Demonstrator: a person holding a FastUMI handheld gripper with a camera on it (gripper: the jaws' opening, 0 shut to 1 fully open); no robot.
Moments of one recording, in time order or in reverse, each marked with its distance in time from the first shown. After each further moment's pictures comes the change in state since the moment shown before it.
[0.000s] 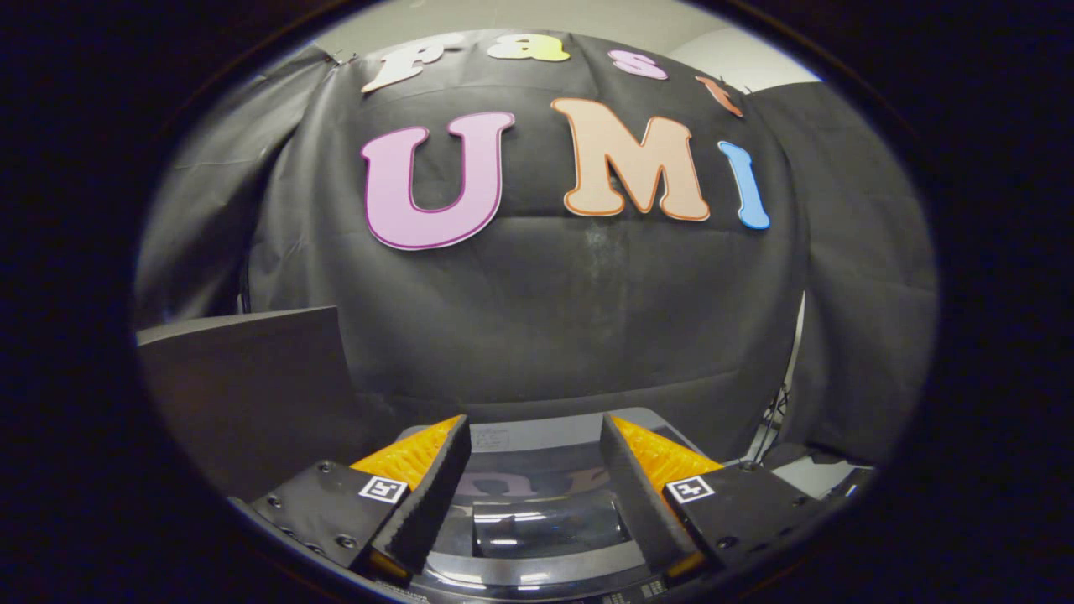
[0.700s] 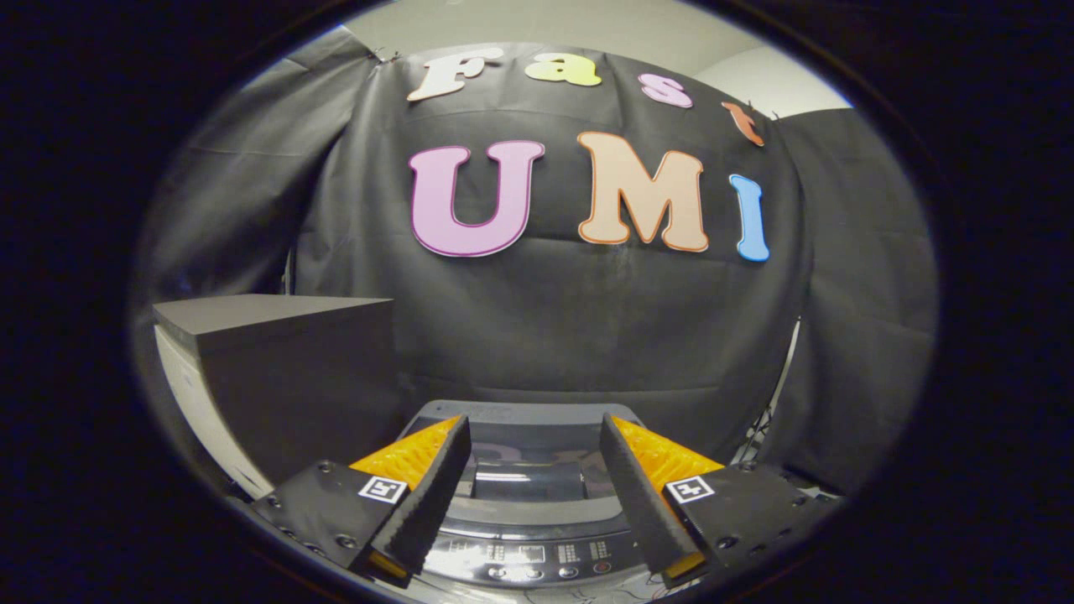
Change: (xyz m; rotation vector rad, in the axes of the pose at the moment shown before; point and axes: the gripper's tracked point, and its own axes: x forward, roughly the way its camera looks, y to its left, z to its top) arm -0.113 -0.014 0.019 -0.097 -0.004 0.066
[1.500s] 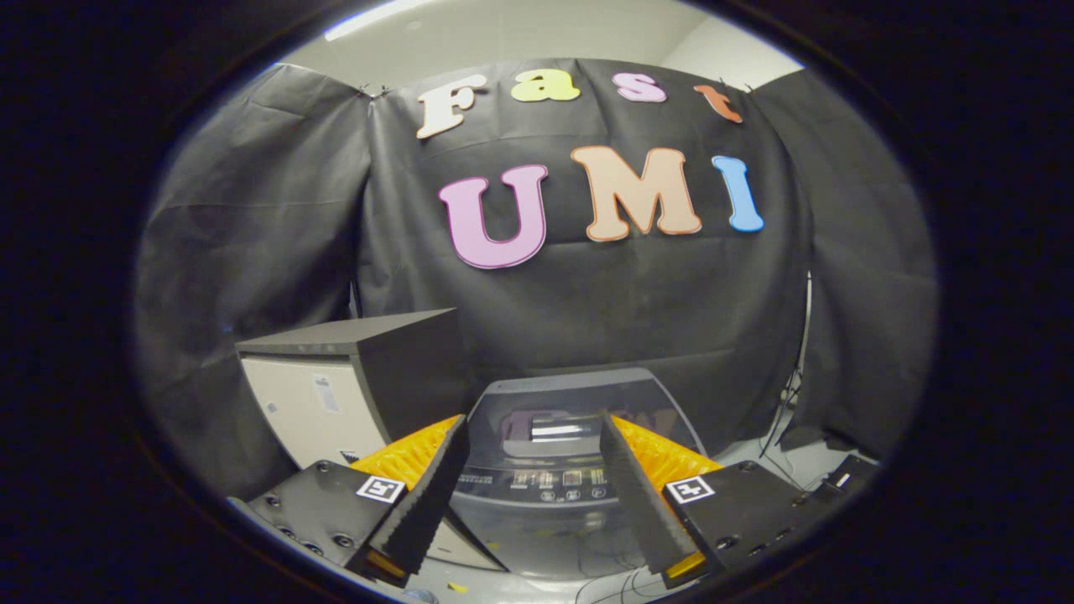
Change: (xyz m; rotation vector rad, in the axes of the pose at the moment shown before) arm -0.140 -0.004 -0.008 0.165 0.027 0.134
